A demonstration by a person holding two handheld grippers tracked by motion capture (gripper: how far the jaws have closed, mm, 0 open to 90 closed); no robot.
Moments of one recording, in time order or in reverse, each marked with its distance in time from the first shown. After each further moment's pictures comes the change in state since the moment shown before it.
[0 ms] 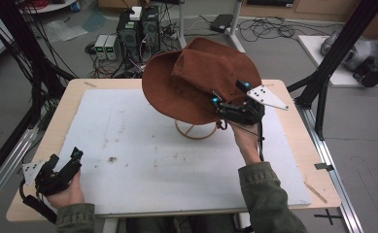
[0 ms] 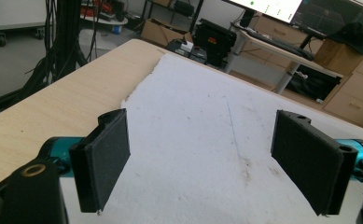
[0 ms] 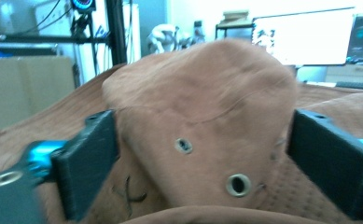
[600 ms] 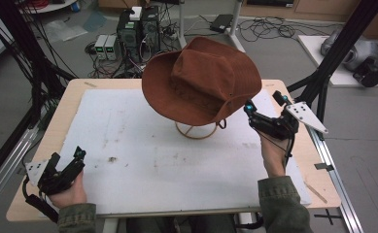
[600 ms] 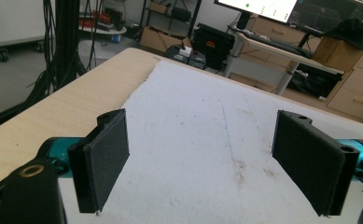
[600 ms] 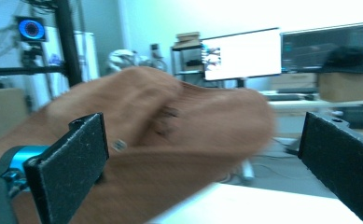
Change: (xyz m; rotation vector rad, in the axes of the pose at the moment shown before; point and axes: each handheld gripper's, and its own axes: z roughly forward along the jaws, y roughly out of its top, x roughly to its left) left arm -0.012 0.001 -0.002 -0.031 -0.003 0.064; right arm -0.036 -0.002 -0.075 -0.066 -0.192 0.046
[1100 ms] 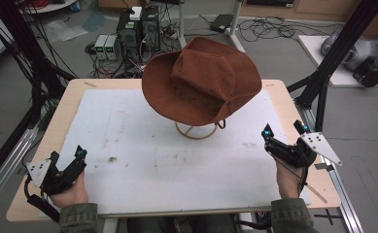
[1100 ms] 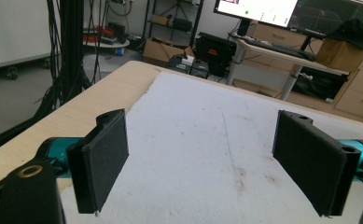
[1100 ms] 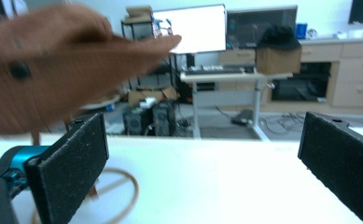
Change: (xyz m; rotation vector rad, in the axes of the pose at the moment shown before) left arm -0.005 0.001 -0.002 -0.035 0.011 0.050; right arm -0.023 -0.042 -0.064 0.098 -0.198 -0.046
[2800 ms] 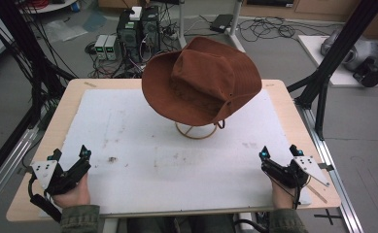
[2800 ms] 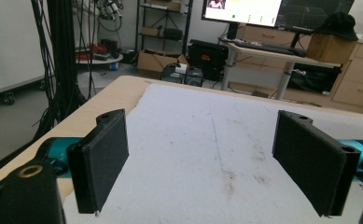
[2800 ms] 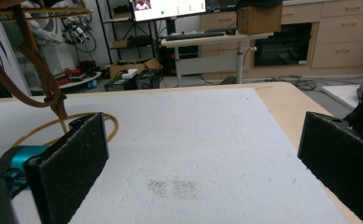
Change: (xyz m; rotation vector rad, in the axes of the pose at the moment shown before) left arm -0.011 0.002 -0.004 -0.038 -0.037 0.086; right arm -0.008 -0.066 -0.020 0.088 -0.072 0.053
